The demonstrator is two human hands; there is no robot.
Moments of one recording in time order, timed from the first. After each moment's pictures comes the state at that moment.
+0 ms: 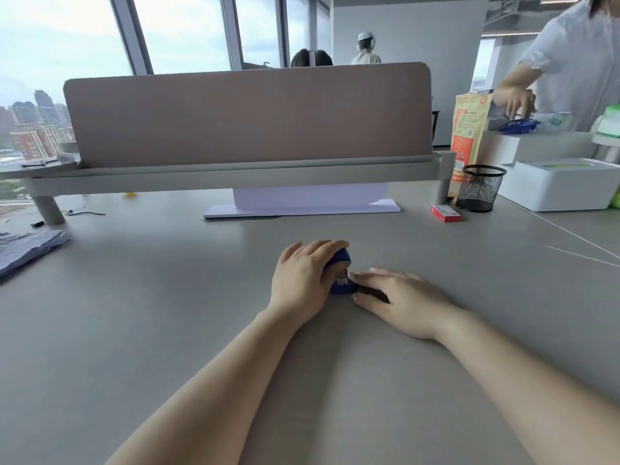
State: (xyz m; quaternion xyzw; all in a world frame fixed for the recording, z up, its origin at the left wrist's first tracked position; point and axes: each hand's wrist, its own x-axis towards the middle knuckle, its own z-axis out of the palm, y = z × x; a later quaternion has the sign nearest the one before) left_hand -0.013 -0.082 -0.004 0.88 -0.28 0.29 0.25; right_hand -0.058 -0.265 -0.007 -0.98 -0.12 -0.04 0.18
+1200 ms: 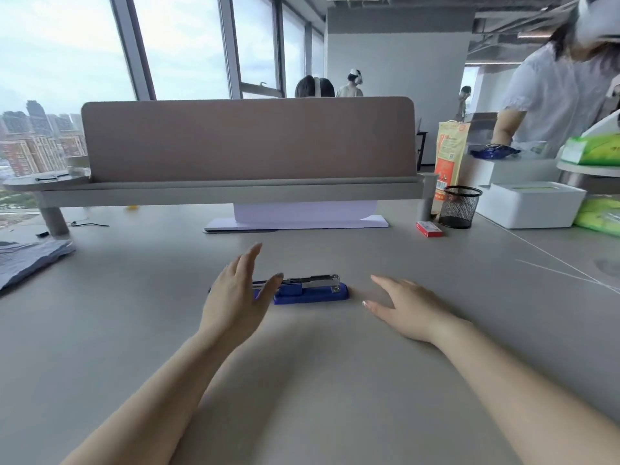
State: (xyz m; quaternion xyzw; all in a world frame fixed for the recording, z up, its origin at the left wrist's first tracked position) left_hand -0.063 -0.006 0.013 0.91 -0.13 0.24 0.29; right_hand -0.083 -0.280 0.007 -0.99 0.00 -0.03 0.16
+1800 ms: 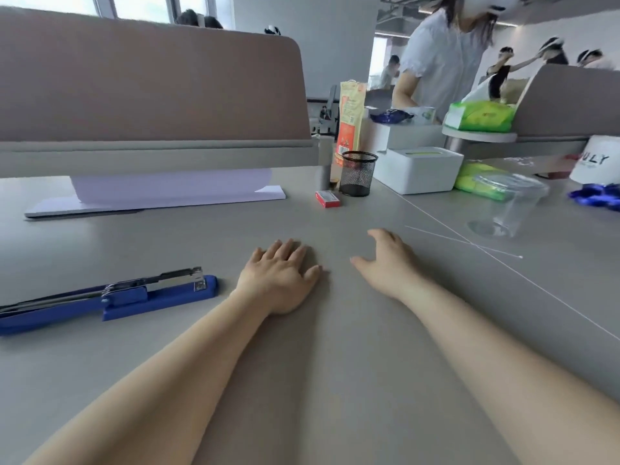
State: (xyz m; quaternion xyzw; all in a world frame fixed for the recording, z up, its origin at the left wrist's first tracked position) left_hand 0.004 -0.239 -0.021 0.95 -0.30 0.00 0.08; right_hand -0.069 -0.415 0.003 -0.95 0.20 -0.14 0.22
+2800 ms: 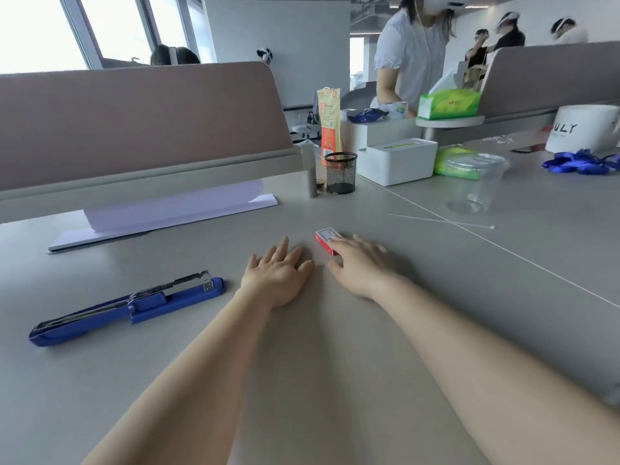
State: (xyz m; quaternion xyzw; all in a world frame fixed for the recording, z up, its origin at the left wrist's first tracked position) left_hand -0.031 -0.232 -0.005 0.96 -0.28 -0.04 0.08; right_hand -0.095 -0.384 -0.008 -0.98 0.12 -0.10 0.15
